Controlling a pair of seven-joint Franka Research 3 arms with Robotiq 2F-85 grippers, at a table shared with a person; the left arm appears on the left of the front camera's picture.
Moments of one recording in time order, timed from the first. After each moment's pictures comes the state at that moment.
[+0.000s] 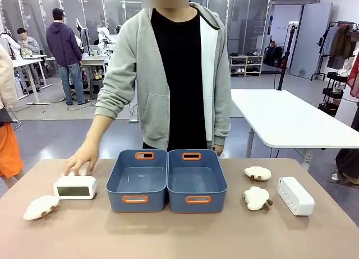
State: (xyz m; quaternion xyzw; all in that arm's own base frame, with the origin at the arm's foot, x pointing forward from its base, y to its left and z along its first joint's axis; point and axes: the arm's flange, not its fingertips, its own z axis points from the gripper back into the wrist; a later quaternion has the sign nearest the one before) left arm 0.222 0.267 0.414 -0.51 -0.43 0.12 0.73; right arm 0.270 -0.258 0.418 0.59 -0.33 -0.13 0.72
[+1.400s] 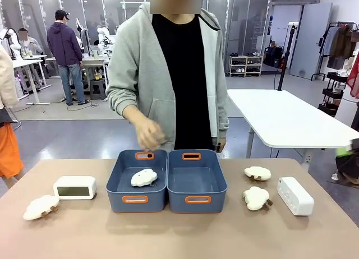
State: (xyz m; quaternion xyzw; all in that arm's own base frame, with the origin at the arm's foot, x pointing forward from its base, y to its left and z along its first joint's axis) left arm 0.223 0.266 0.413 -0.51 -0.43 0.12 0.73; right arm 0.379 -0.151 0.449 0.21 -0.34 0.01 0.92
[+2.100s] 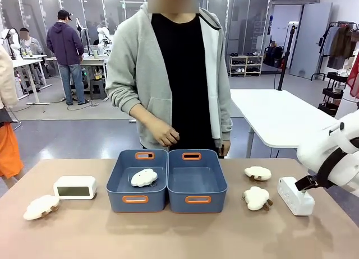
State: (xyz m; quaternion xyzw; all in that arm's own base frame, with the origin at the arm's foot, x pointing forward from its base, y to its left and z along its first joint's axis) left arm 0.223 0.266 0.413 -0.51 -0.43 0.12 0.73; right arm 0.445 -0.077 0.339 -0.01 -0.26 0.08 0.96
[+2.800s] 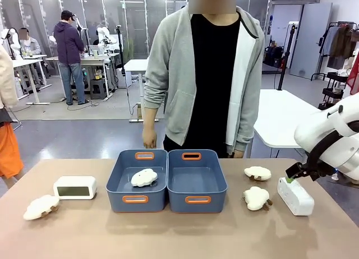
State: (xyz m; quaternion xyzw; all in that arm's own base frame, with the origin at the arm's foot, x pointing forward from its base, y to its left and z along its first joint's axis) left arm 0.222 0.266 0.413 -0.51 -0.43 0.12 0.73; right arm 0.463 -0.057 0.360 0.06 -0.24 0.07 0.97
